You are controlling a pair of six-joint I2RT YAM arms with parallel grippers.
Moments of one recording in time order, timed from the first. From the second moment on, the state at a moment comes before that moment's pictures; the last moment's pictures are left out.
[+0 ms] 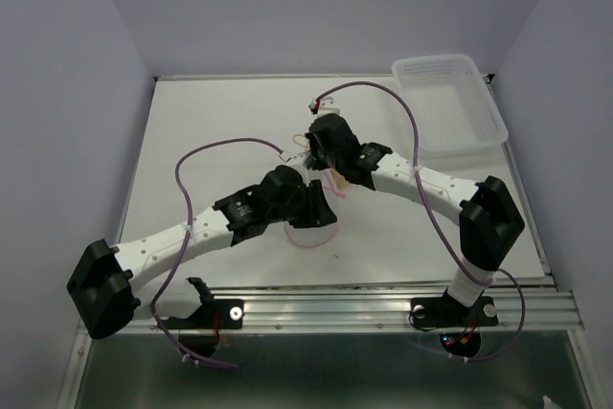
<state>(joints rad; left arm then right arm) -0.91 1.15 0.81 -0.28 0.09 -0.86 0.82 1.73 1.37 -0.23 0.31 0.37</state>
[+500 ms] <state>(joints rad) -0.86 0.81 0.74 -0.35 -0.25 -0.87 0.81 1.70 1.33 -0.24 0.30 0.39</state>
